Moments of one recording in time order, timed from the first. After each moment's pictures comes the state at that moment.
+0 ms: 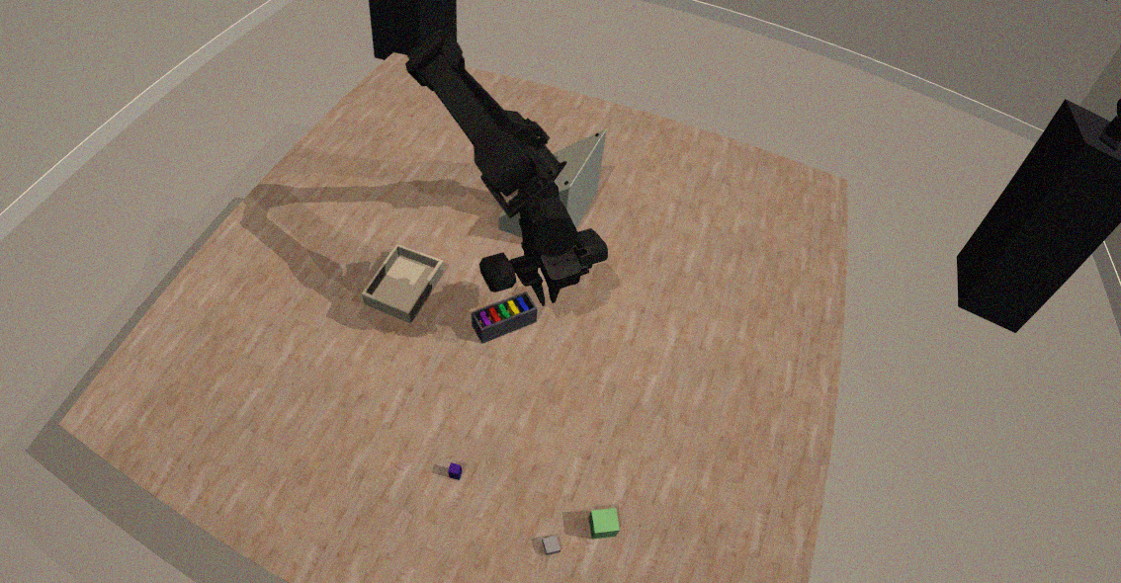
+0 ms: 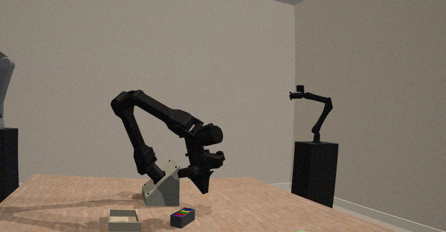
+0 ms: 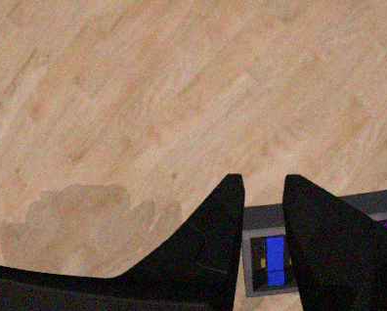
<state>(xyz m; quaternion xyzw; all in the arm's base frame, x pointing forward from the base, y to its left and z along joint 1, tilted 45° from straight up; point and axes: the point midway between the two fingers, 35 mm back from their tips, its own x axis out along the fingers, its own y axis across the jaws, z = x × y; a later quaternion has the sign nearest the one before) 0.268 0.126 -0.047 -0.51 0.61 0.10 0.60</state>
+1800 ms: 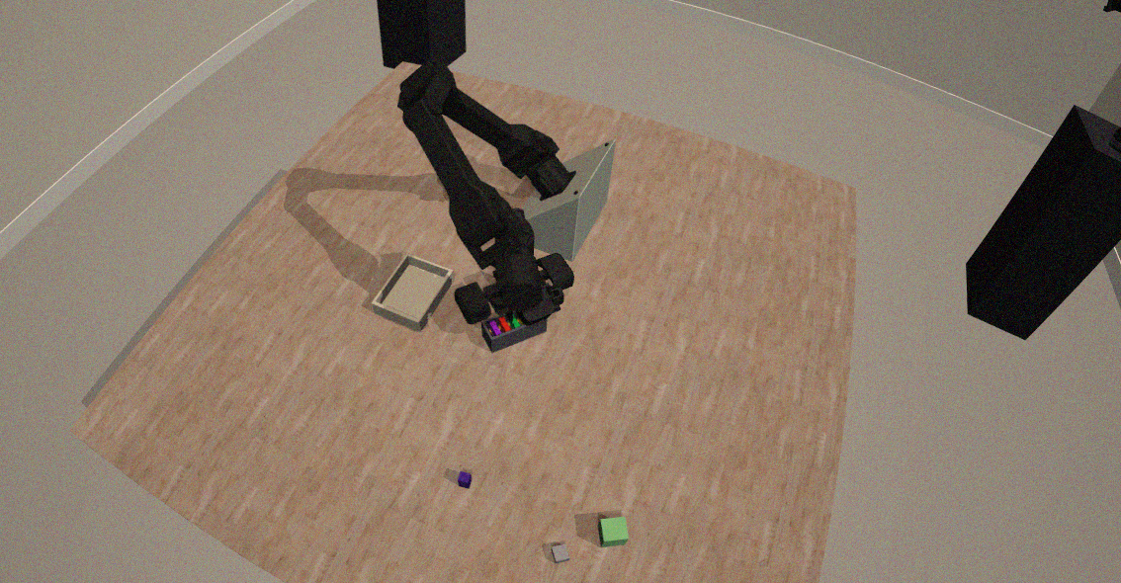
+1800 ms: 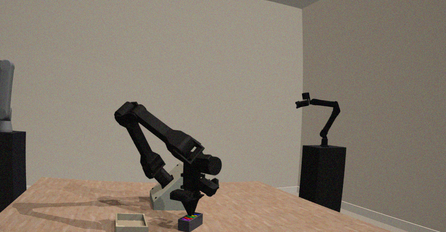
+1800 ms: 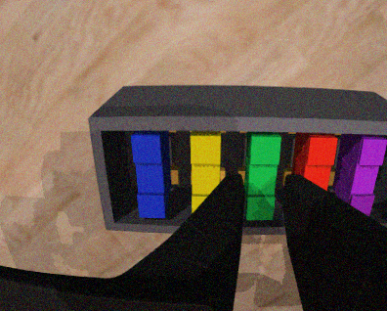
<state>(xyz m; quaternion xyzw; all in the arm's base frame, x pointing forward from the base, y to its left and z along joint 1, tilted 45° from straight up) 0.279 0.035 -0.043 -0.55 0.68 0.06 0.48</state>
